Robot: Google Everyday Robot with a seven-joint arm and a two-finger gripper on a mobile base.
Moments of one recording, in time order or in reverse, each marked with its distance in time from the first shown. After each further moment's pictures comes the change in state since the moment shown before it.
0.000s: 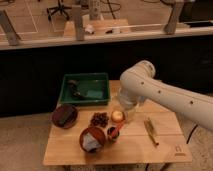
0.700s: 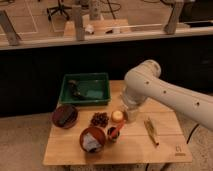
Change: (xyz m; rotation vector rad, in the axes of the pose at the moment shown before) arm 0.008 0.005 -0.008 0.025 0.008 0.109
